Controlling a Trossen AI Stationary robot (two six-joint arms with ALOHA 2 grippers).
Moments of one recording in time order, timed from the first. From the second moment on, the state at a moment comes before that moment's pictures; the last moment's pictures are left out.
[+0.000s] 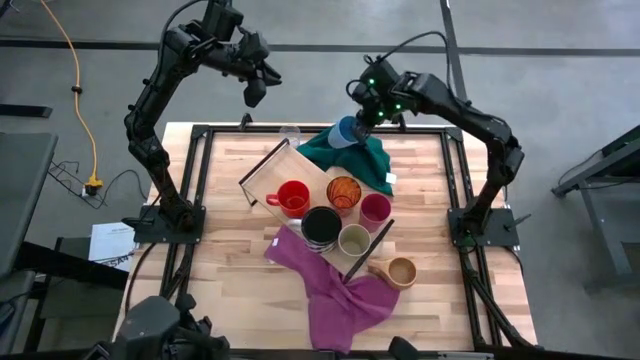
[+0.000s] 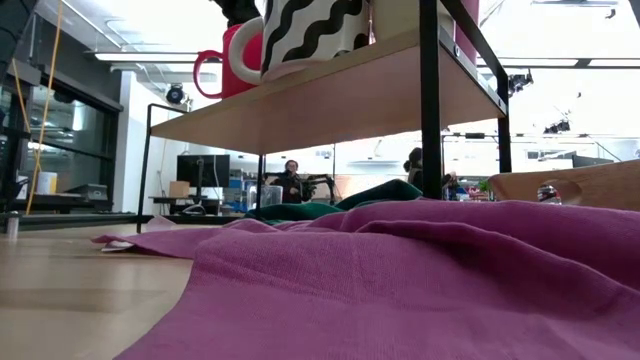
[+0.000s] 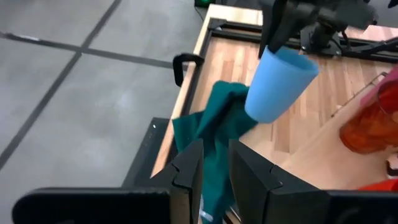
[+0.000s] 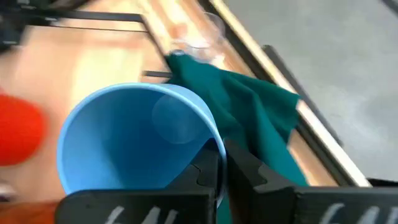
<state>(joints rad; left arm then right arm) 0.99 1.76 2.30 -1.32 0.46 0.47 -0.56 1.73 1.90 -1.09 -0.12 0.04</state>
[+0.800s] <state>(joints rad) 0.86 1.74 2.30 -1.42 0.46 0.46 -0.49 1.76 1.98 -1.13 -0.30 0.02</state>
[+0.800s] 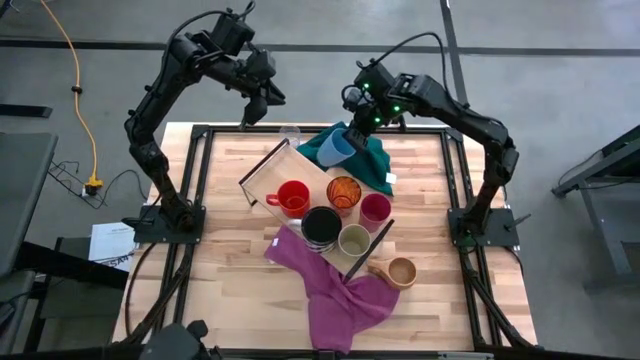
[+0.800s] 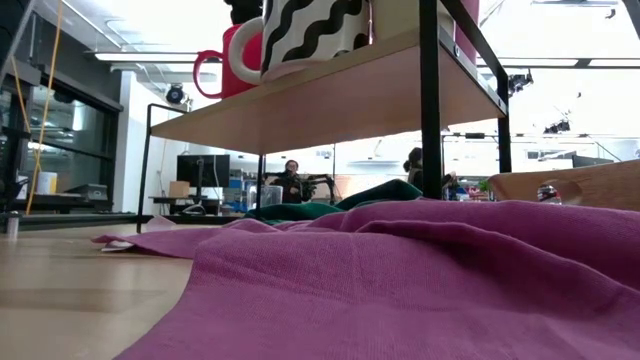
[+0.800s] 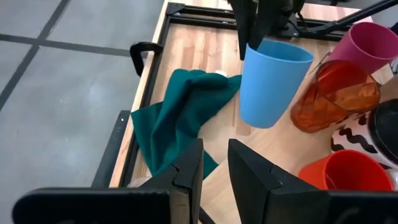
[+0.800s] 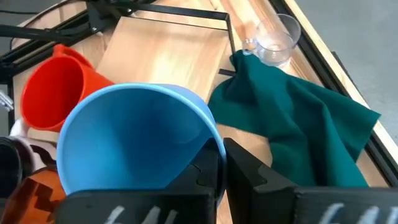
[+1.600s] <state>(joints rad) 0.79 1.66 2.30 -1.45 0.38 0.43 -0.44 1.98 2.33 -1.37 -0.29 -0.11</state>
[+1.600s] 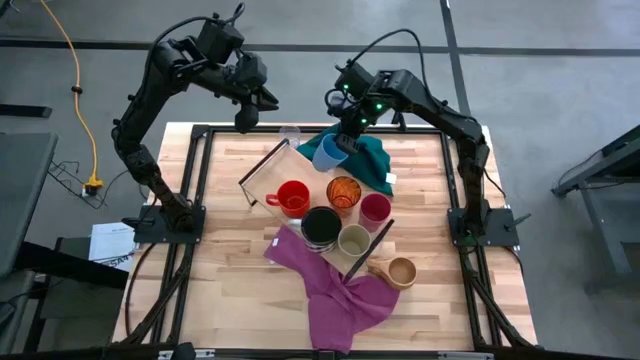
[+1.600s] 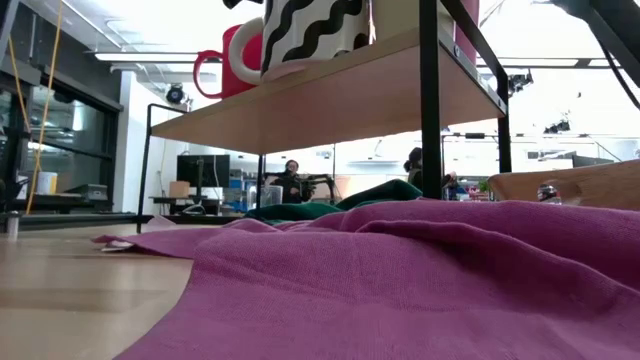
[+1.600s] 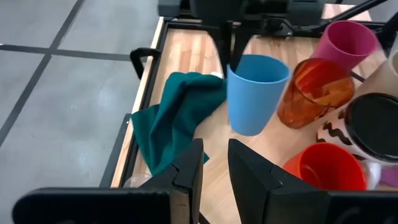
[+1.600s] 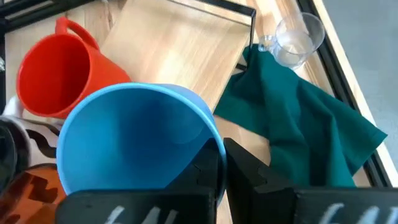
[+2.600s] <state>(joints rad) 0.64 1.66 2.30 -1.46 0.30 0.39 -0.40 2.02 2.32 -1.37 -0.30 -0.18</state>
